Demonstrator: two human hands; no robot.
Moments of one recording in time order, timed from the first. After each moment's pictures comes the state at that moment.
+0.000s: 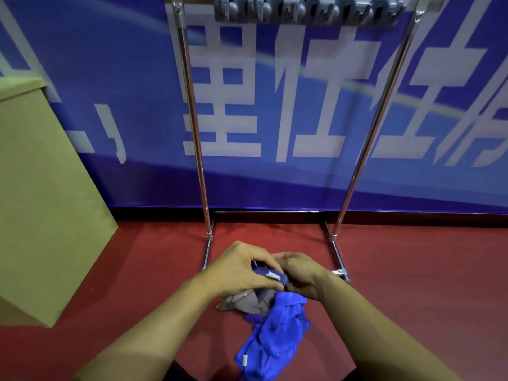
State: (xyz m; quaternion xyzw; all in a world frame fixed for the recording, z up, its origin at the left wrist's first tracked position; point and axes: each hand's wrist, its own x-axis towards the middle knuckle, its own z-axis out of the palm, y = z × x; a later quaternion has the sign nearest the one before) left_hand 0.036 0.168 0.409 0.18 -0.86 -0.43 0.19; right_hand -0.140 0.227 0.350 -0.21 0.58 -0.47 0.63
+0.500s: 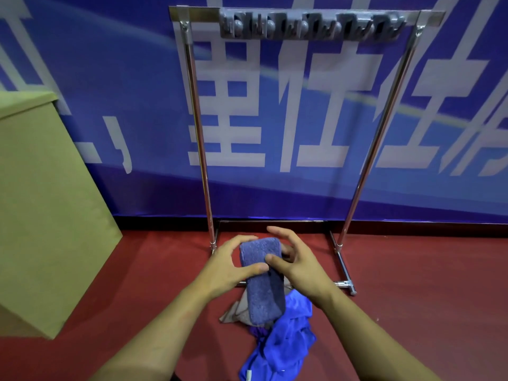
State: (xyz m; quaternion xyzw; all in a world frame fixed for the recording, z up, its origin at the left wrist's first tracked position) left_hand 0.049 0.129 0.382 0.32 -0.79 -0.45 0.27; right_hand -0.126 0.232 0.393 -0.46 0.53 -0.56 0.43
